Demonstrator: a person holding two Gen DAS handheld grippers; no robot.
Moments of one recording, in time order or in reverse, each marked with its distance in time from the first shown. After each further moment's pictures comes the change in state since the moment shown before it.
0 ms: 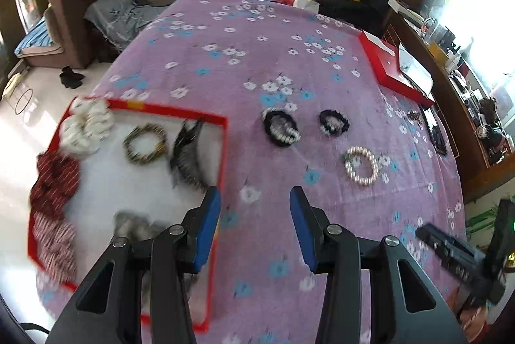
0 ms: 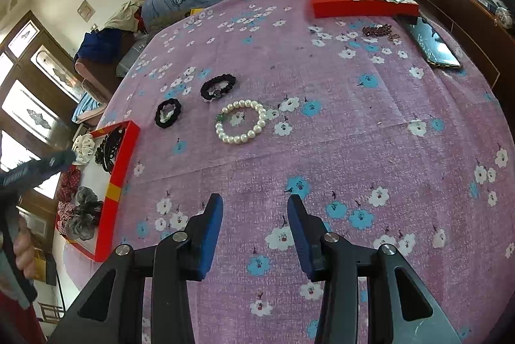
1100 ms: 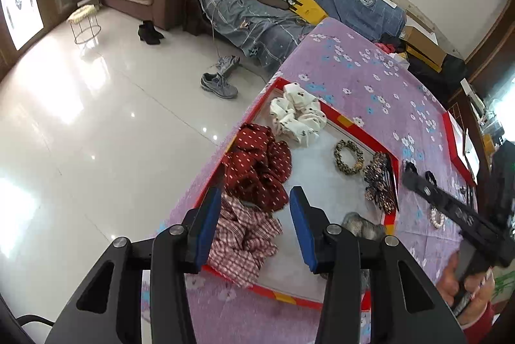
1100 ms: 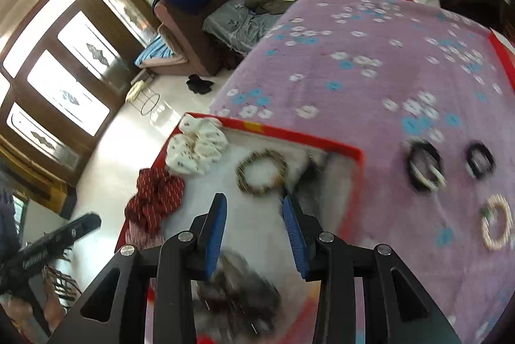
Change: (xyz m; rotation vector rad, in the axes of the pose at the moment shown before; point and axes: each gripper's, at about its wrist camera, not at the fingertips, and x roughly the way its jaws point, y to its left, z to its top) left arm -0.085 0.247 -0.054 -0.364 -0.075 0.142; right arm 0.109 0.284 0.040 -0.288 0.093 0.233
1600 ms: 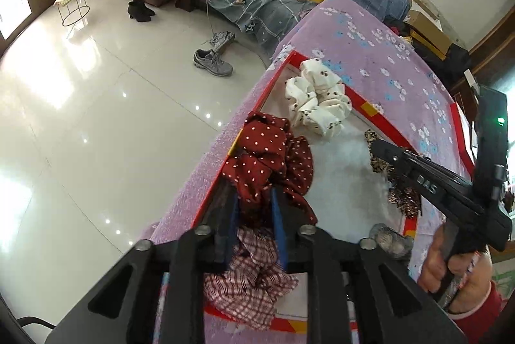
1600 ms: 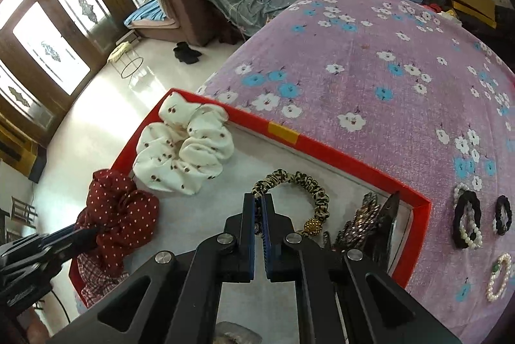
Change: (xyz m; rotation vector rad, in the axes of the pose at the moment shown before) left arm 0.066 0.019 0.018 -0.017 0.111 -0.047; right arm 0.109 0.046 0.037 -0.153 0.110 -0.129
